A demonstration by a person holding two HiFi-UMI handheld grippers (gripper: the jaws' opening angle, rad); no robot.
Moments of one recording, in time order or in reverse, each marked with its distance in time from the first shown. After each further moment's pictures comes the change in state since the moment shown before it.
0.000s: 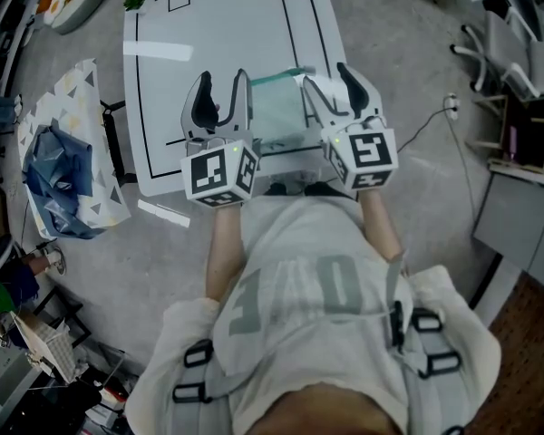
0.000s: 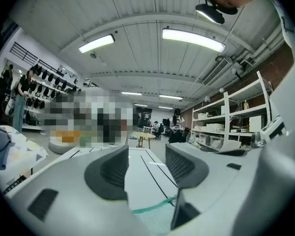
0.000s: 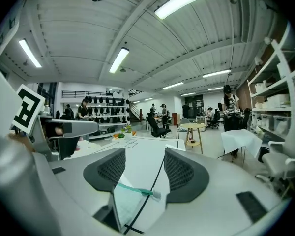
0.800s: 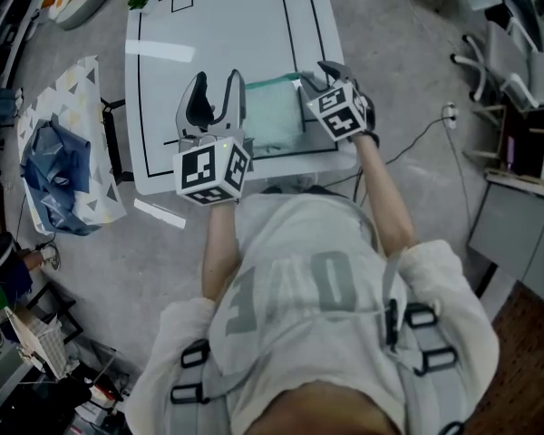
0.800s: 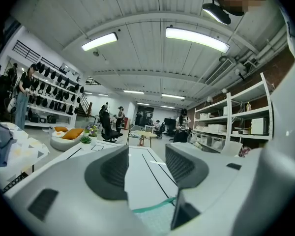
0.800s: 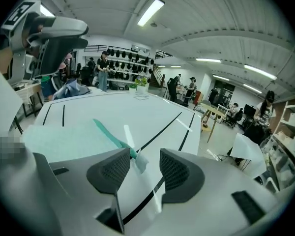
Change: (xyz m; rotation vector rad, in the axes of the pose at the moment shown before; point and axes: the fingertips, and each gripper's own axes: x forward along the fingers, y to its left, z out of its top) left arm 0.003 0.009 -0.001 -0.031 0.017 0.018; right arm 0.088 -0.025 -0.133 -0.337 0.463 0.152
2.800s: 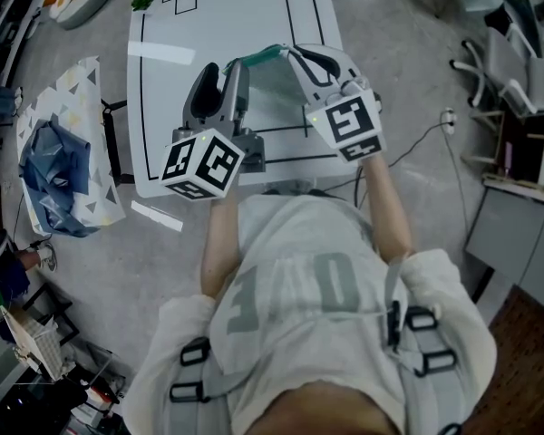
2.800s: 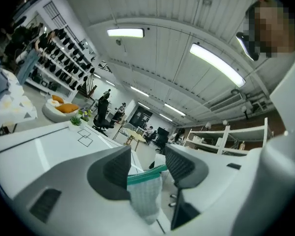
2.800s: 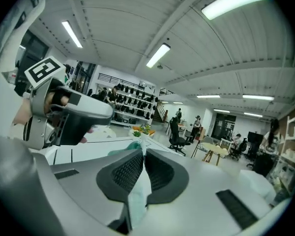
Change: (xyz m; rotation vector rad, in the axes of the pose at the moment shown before) left arm 0.012 -0.005 0.024 -0.362 -0.041 -0.116; right arm -0.105 0.015 0.162 -0.078 -0.452 0.013
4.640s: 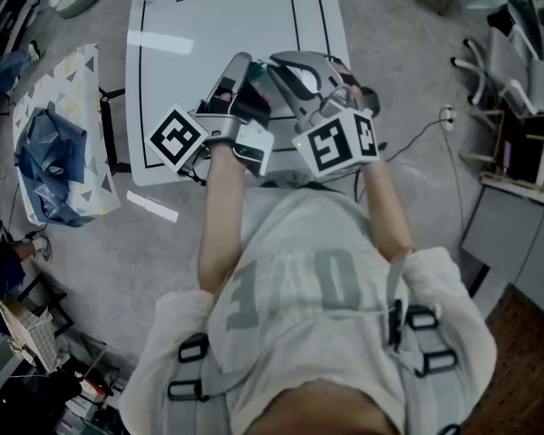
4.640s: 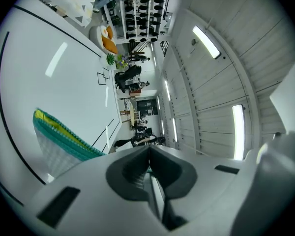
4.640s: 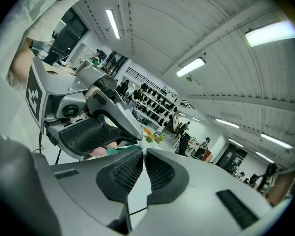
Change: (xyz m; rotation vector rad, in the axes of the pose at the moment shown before) left arm 0.007 -0.020 -0.015 -0.917 0.066 -0.195; right arm -0.009 0.060 0.018 -0.356 -0.033 0.105
